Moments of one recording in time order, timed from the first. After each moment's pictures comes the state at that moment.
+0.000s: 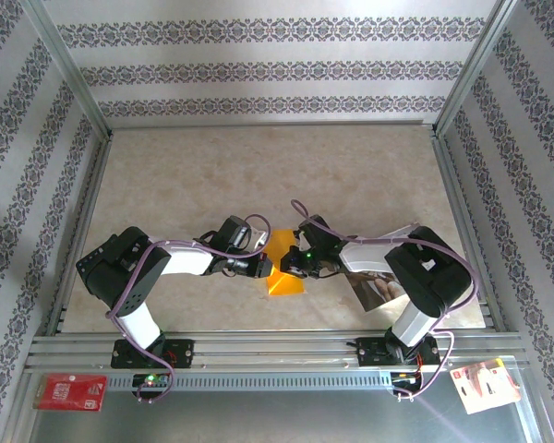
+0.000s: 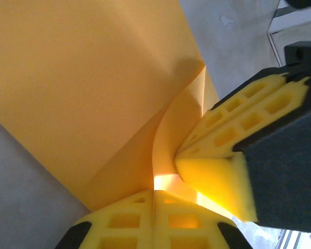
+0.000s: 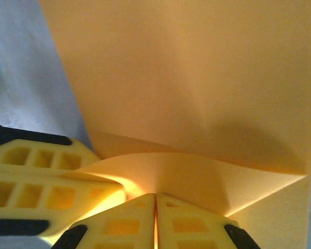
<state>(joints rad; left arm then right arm) -0.61 1.71 0.67 0.10 0.56 -0.47 0.66 1.67 0.66 0.02 -0.50 0.91</state>
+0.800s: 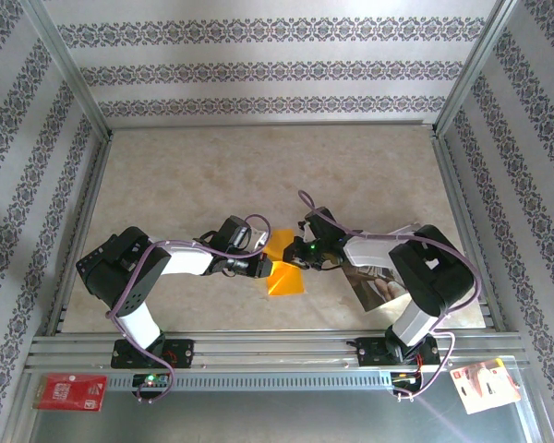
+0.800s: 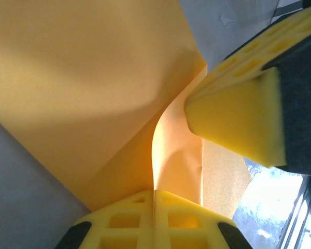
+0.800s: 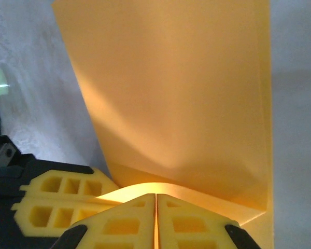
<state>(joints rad) -0.61 1.71 0.67 0.10 0.56 -0.46 0.60 1.67 0.70 0.01 -0.51 0.90</state>
